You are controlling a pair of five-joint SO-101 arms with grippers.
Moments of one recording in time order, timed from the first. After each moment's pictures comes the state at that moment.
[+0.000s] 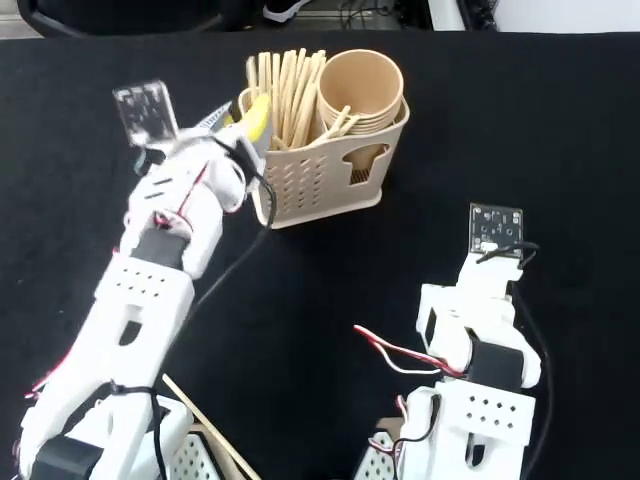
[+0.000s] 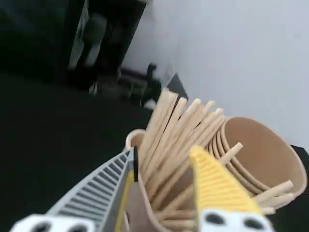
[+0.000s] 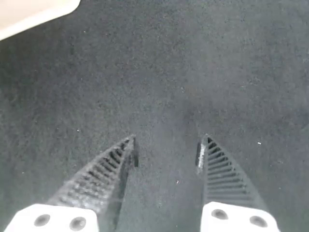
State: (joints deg) left arm 9.6 -32.8 39.7 16.5 28.6; right arm 13.4 -75.6 71.9 69.7 3.1
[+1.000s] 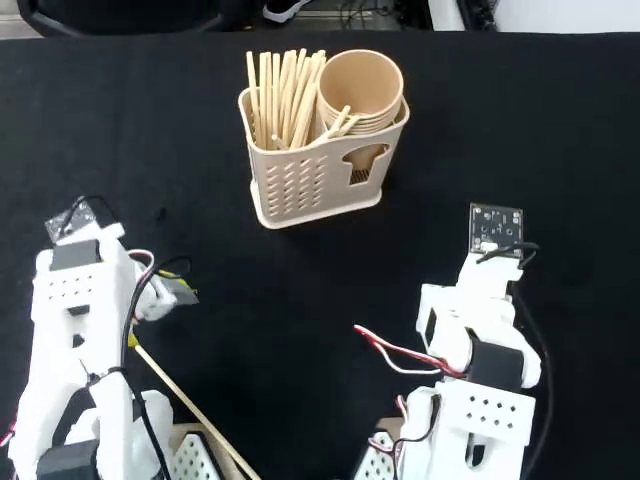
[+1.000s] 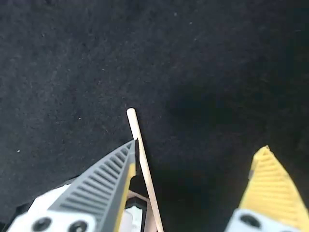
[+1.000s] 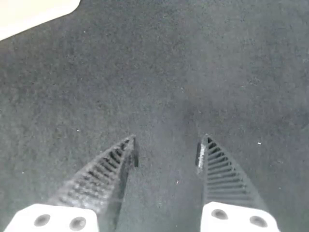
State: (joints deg) left arm -17.2 -32.7 52.1 79.5 23.7; right arm 13.4 -75.6 71.9 69.7 3.1
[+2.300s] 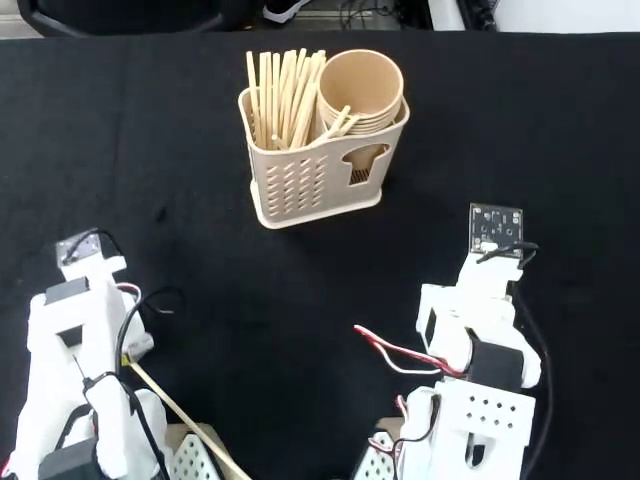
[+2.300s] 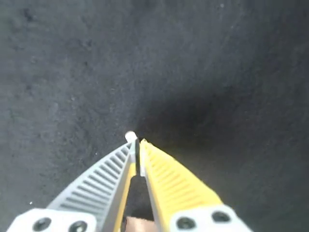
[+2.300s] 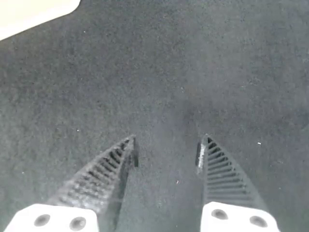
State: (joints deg) left arm -26.5 -32.8 64.7 64.6 6.5; right arm 13.4 -75.6 71.9 69.7 3.1
